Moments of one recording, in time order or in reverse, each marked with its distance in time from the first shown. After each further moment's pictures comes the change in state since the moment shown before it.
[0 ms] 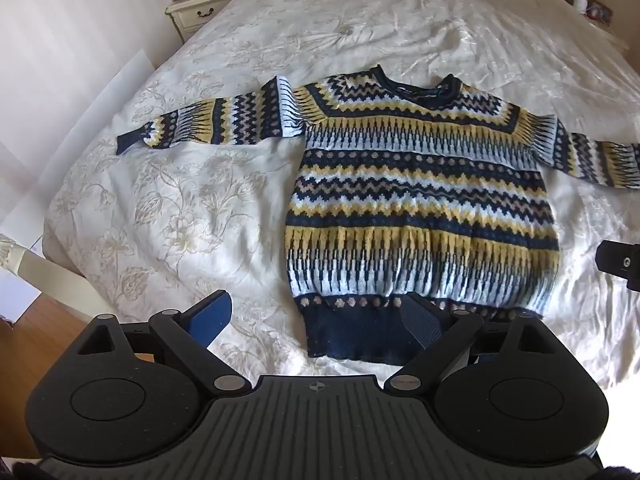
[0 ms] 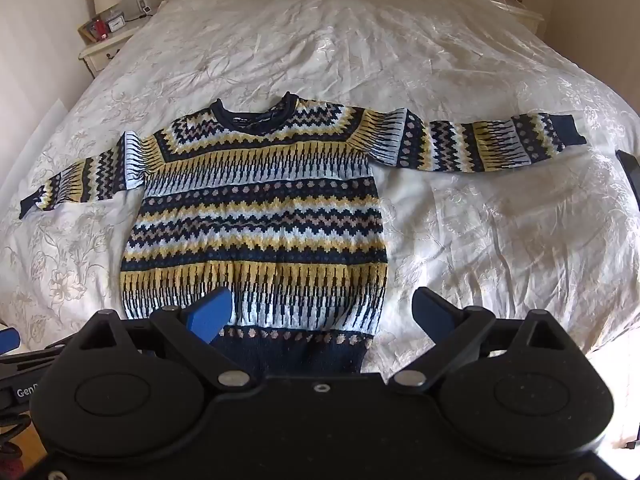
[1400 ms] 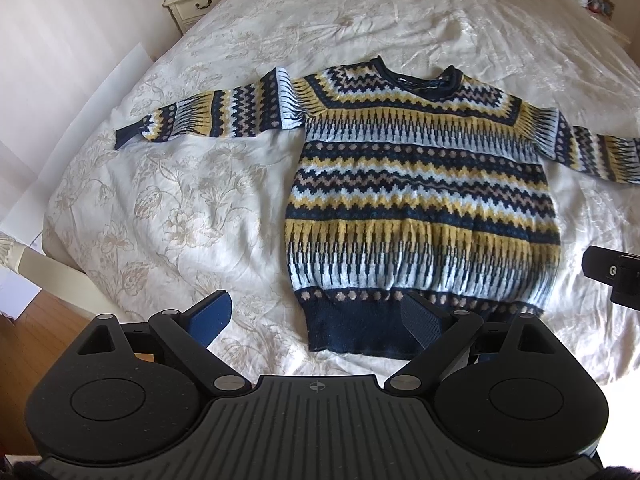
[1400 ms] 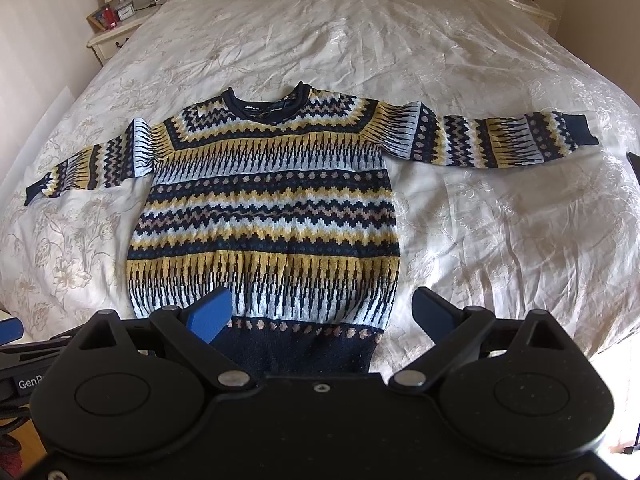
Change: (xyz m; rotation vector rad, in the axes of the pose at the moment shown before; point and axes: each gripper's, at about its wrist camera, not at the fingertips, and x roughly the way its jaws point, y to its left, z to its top) left arm 0.003 0.000 -0.003 0.008 0.021 0.004; right arm 0.005 0.010 -0.002 -0.024 0.023 0.019
